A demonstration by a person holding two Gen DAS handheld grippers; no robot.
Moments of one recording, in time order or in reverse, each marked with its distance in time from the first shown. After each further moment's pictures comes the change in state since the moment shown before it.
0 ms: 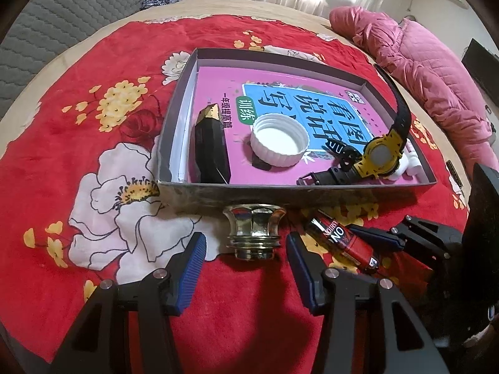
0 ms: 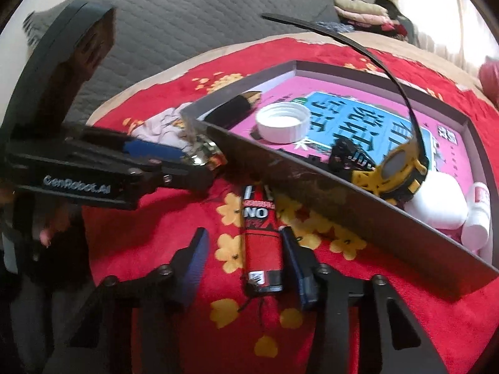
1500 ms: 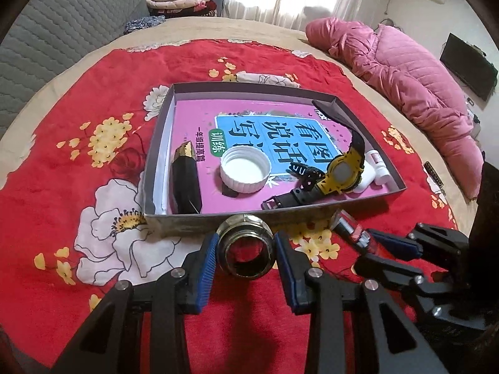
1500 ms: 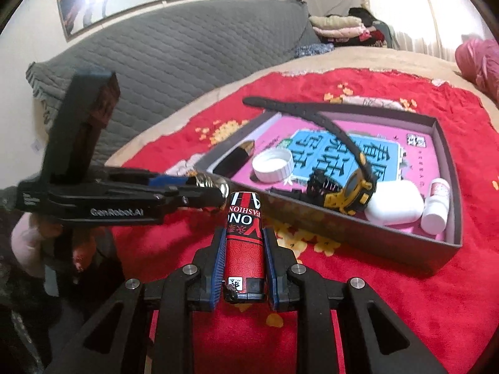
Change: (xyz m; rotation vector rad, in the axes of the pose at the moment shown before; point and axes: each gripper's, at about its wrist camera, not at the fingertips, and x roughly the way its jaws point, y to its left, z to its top) left arm -0.033 -0.020 0.004 0.075 -0.087 -0.049; right arm -0.074 -0.008 -0.001 0.110 -0.188 0.057
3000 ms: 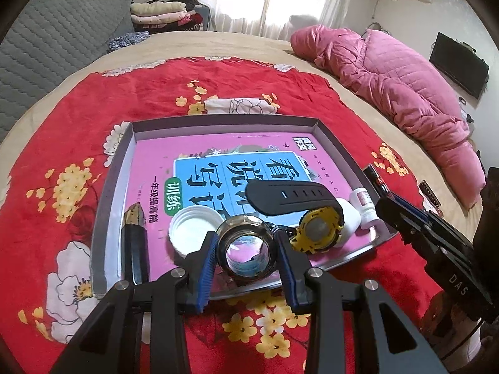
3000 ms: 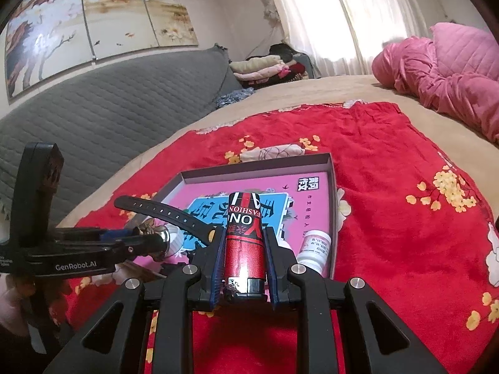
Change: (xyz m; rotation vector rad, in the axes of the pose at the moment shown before) left arm 0.032 -0.038 0.049 0.043 -0.058 -0.029; right arm -0.036 -0.078 0.021 0.184 -0.219 -0.296
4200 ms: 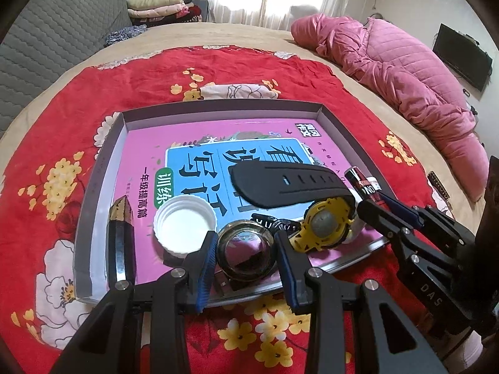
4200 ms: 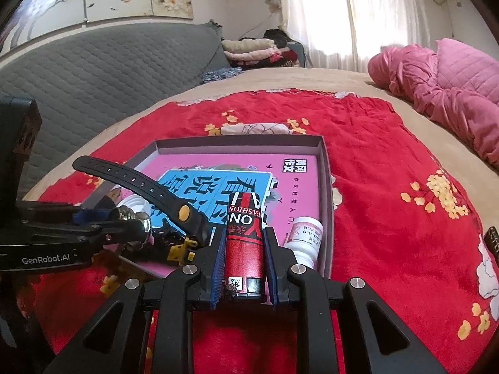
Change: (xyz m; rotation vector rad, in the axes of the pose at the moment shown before) left arm 0.022 -0.005 -0.002 0.014 0.043 0.017; right arm 0.038 0.003 -0.008 -0.114 0.095 -0.134
